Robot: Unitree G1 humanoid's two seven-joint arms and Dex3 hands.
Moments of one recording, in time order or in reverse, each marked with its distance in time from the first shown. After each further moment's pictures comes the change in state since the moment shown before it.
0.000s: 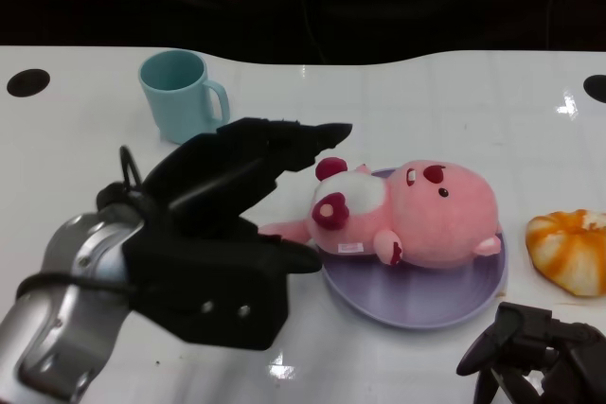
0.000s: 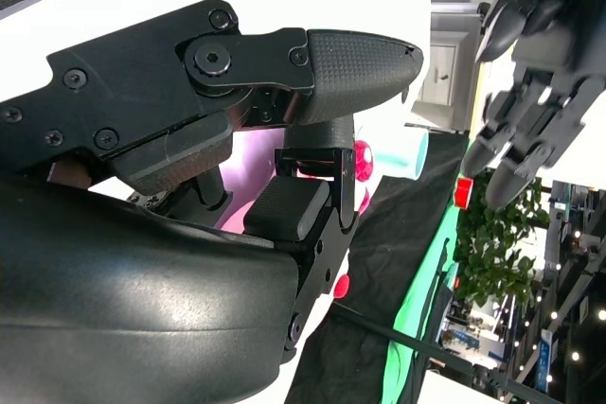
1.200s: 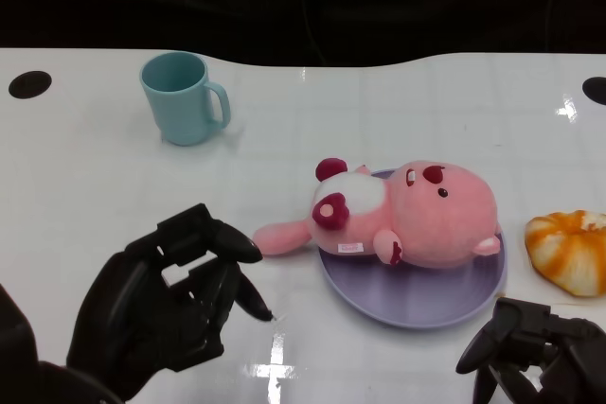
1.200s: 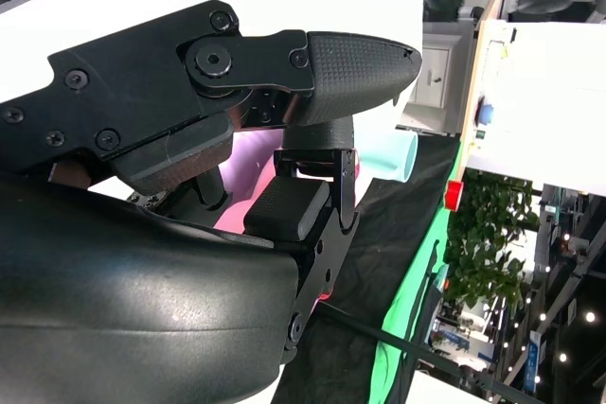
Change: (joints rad) left arm 0.517 -0.257 0.278 -0.183 -0.961 0.207 0.004; right arm 0.010 0.000 0.003 -0.054 -0.004 0.028 -0.002
